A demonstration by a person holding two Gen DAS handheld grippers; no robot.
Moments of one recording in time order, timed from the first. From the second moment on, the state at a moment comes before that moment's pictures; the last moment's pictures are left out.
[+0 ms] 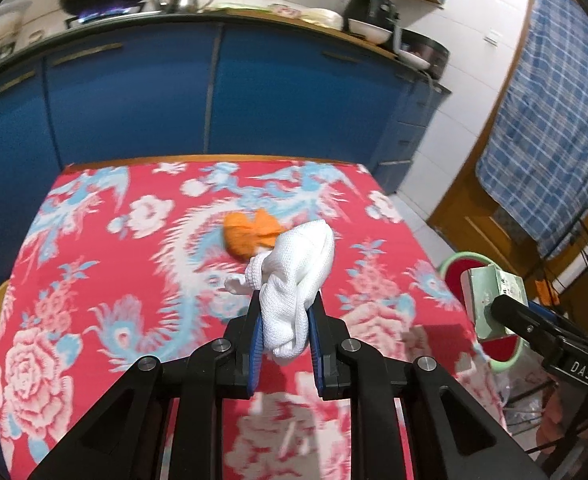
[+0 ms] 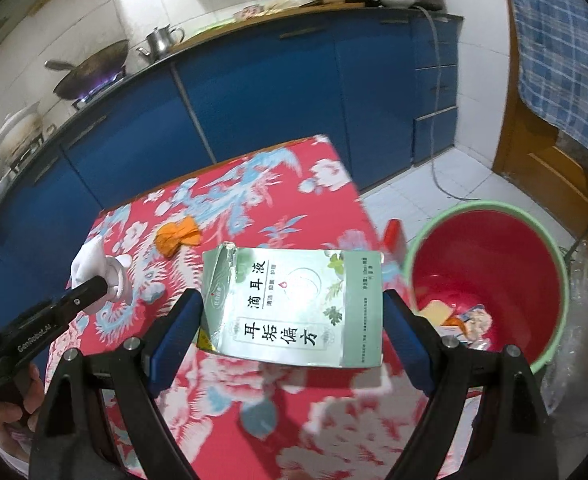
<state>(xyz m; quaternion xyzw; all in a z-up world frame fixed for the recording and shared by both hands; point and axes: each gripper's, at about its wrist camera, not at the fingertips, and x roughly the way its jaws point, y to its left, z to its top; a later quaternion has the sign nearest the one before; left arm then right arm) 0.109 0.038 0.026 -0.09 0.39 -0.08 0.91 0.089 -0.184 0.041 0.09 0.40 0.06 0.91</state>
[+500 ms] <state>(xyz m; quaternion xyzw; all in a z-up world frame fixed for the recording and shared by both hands) 0.127 -0.065 0.032 -0.04 0.41 -0.18 0.89 0.076 -0.271 0.046 0.10 0.39 -0.02 0.91</state>
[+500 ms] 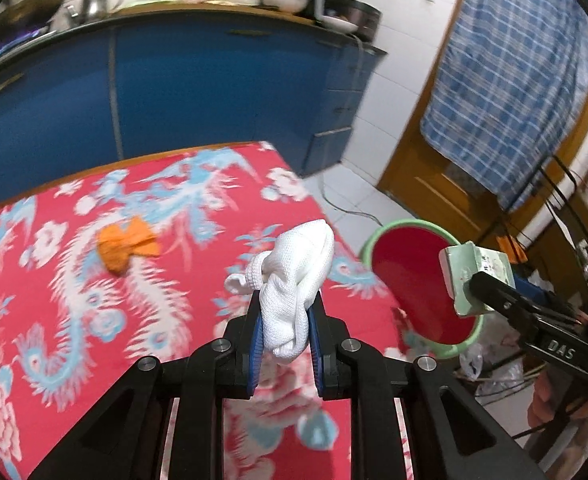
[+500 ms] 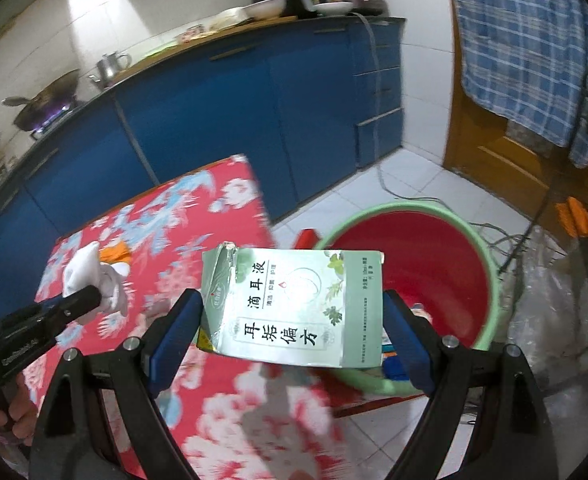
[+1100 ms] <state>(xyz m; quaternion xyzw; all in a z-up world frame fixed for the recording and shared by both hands) 0.148 -0.166 0.019 0.00 0.42 -0.25 0.87 0.098 -0.357 -0.019 0.15 0.45 -0.09 0.88</state>
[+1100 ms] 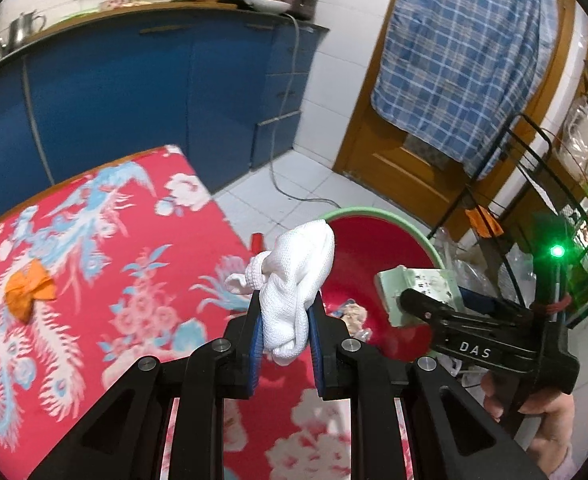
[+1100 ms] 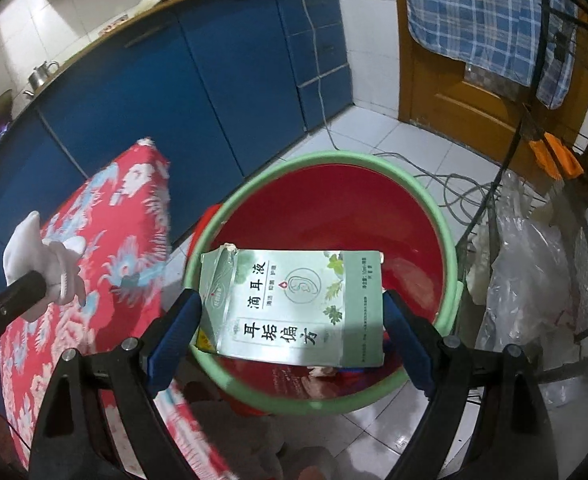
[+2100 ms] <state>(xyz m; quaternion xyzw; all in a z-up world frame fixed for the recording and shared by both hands) 0.158 -0.254 -0.017 0.04 0.44 -0.31 0.84 0.071 -0.414 -0.010 0.18 0.40 -0.12 0.89</state>
